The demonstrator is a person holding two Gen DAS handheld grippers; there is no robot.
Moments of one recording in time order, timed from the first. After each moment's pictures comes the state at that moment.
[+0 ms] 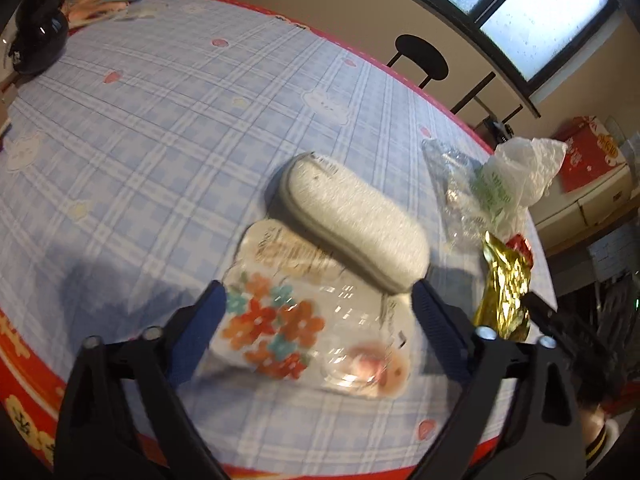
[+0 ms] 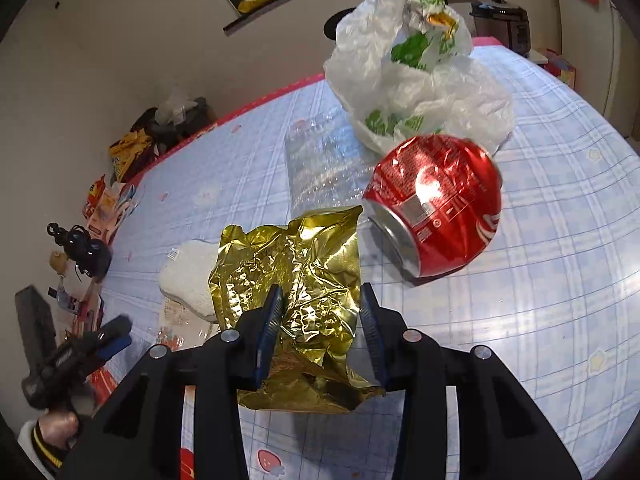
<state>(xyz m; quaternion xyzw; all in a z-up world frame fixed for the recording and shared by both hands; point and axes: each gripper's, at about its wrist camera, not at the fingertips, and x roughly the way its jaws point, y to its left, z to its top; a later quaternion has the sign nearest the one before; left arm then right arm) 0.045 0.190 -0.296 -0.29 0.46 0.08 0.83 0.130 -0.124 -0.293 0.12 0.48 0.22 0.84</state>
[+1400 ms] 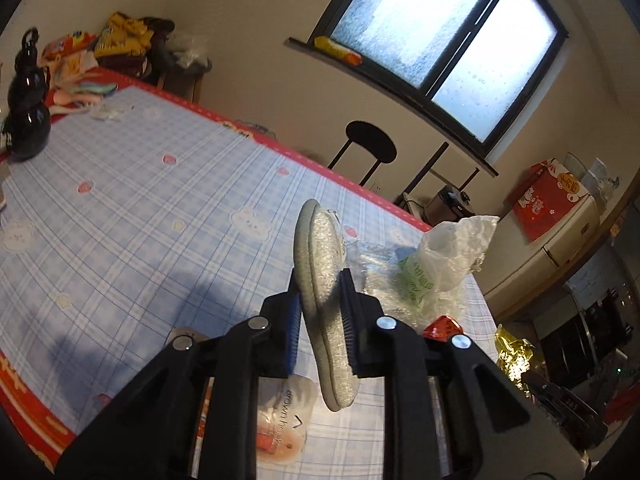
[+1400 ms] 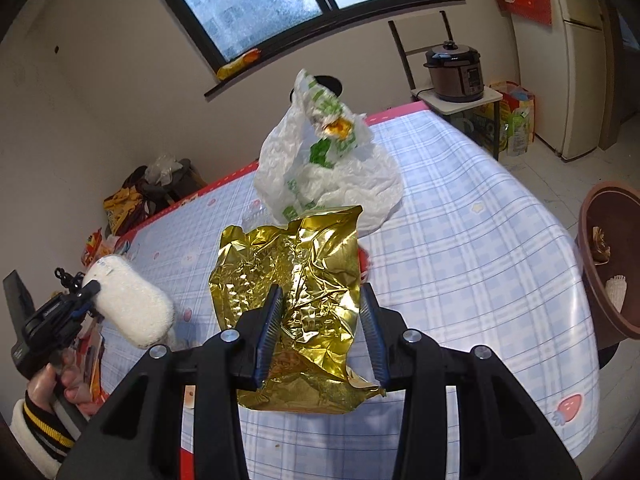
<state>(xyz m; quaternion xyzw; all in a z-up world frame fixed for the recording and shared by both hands) 0.058 0.145 -0.192 -0.27 0.31 0.08 0.91 0.105 -0.245 -0.234 0.15 0.40 0.17 0.89</state>
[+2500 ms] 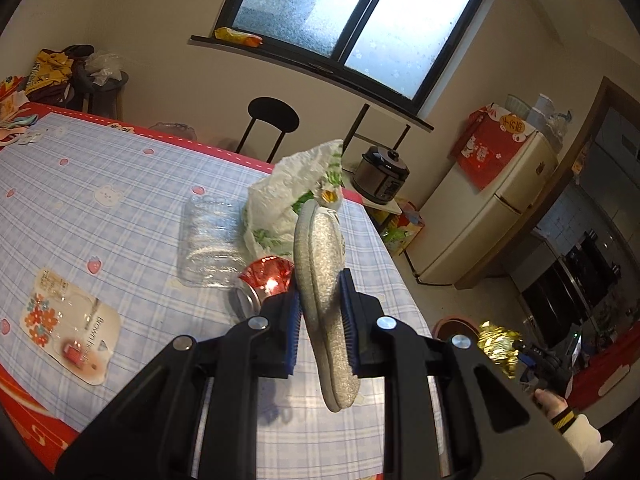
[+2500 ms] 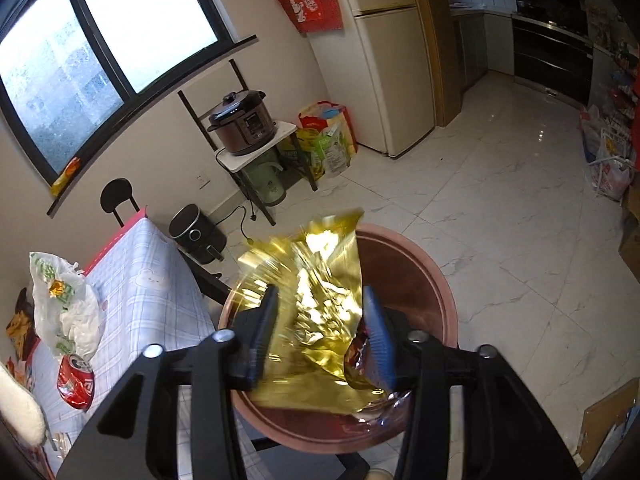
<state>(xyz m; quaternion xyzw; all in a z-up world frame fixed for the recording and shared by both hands) 0.070 -0.099 -0.155 -0.21 0.32 -0.01 0.92 0.138 -0.619 -0.281 0.22 0.37 -0.10 0.90</state>
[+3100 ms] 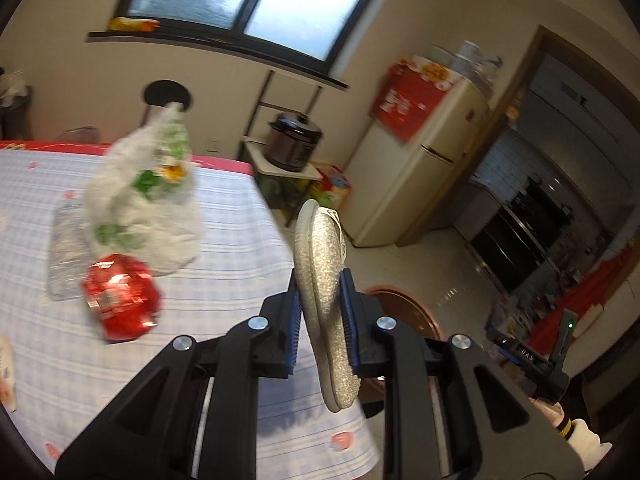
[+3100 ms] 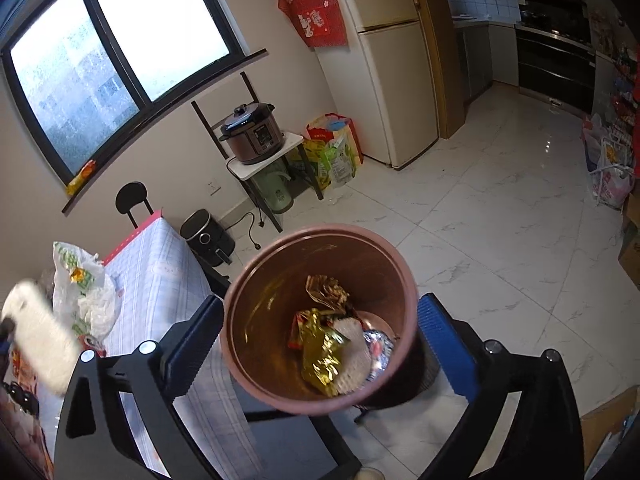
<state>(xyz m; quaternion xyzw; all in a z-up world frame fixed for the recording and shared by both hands) 0.135 -0.243 -0.160 -0.17 0.34 -0.18 0.91 0.065 -0.638 -0.256 0.21 0.35 -0.09 0.91</state>
